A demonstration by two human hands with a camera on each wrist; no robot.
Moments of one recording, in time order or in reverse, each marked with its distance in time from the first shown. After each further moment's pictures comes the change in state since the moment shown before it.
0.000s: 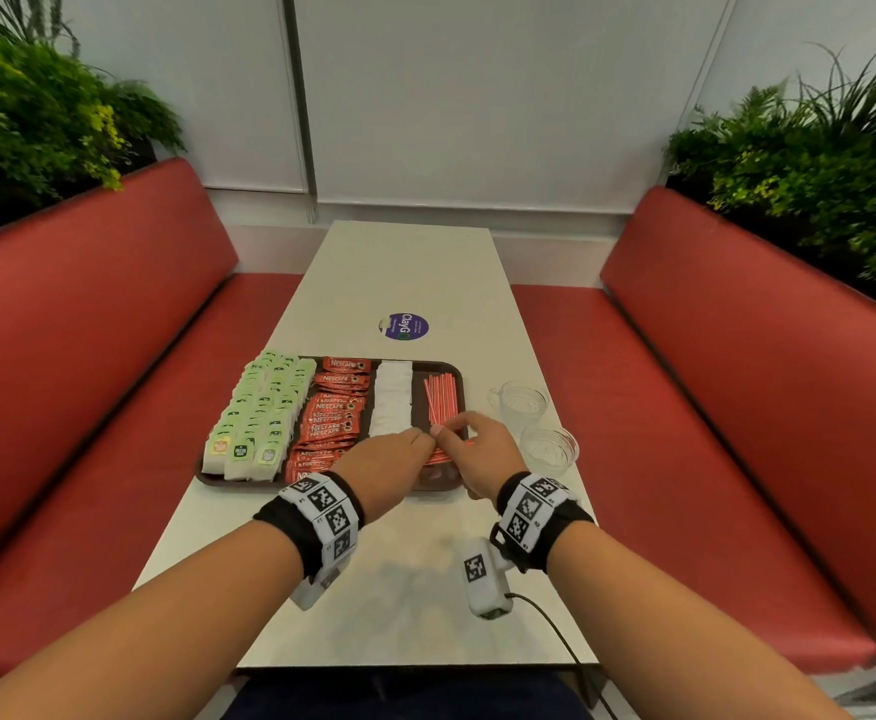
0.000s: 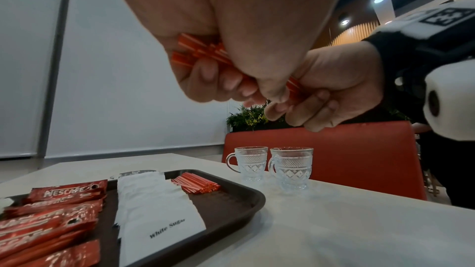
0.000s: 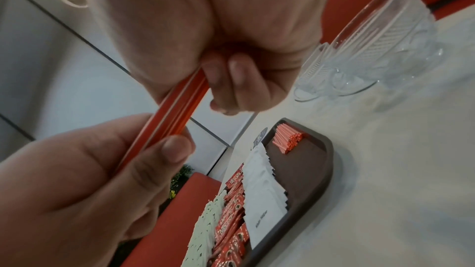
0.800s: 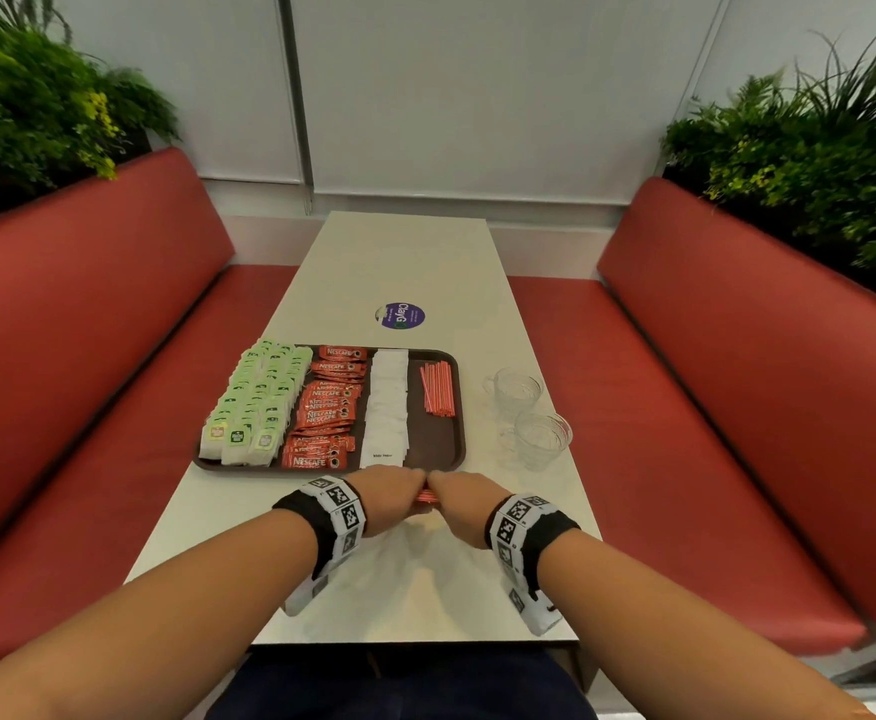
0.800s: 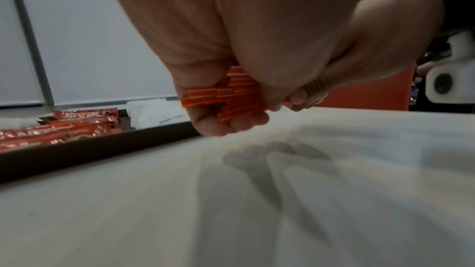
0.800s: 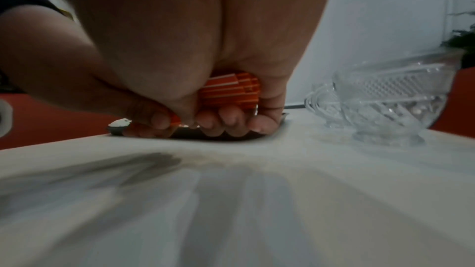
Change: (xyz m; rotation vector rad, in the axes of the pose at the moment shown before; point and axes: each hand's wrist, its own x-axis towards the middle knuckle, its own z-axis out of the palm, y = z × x) left_hand -0.002 0.006 0.057 -0.171 -0.287 -0.024; right_hand -0.032 0.035 0.015 -0.946 -0.469 -0.227
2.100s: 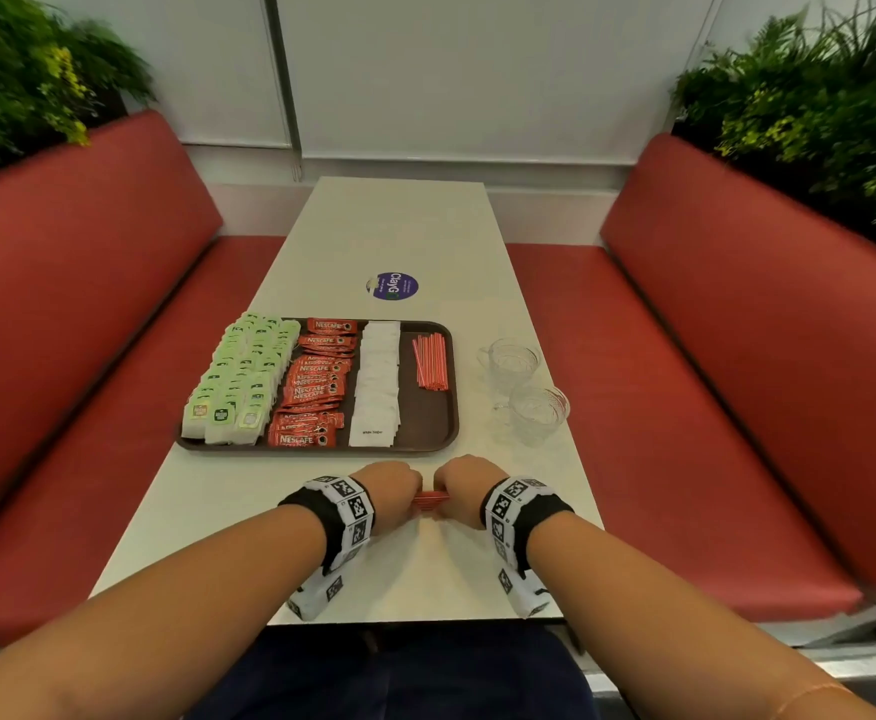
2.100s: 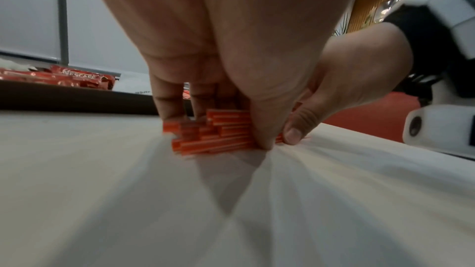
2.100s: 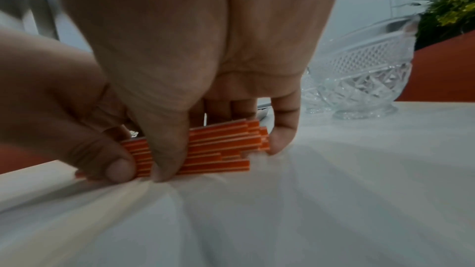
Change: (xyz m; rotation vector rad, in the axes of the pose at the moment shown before) left_hand 0.019 0.011 0.029 0.087 -0.140 -0.113; right_hand 0.017 0.021 0.019 -0.065 -0.172 0.145
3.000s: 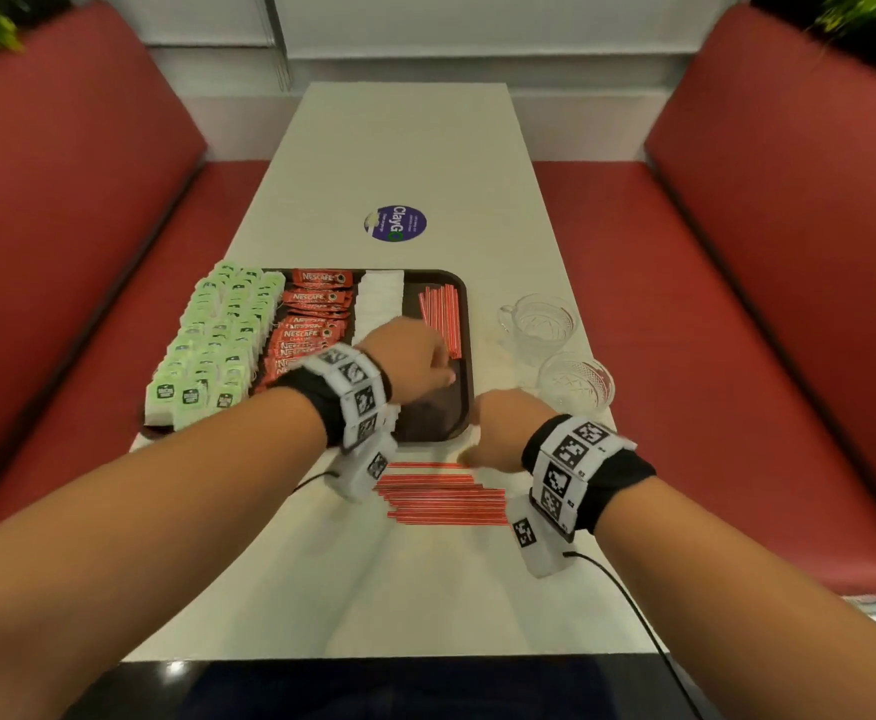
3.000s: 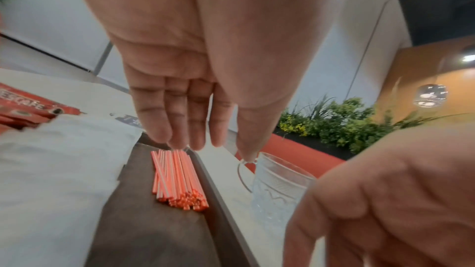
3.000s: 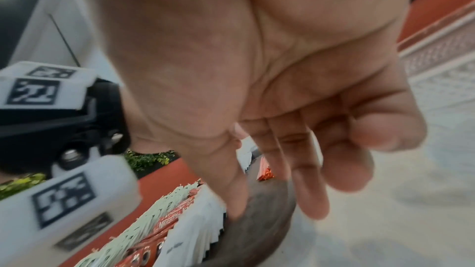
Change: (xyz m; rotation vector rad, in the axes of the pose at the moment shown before) left_hand 0.068 -0.028 -0.112 -0.220 0.170 -0.082; right_hand 0.016 0.028 -0.066 0.130 -0.062 0.121
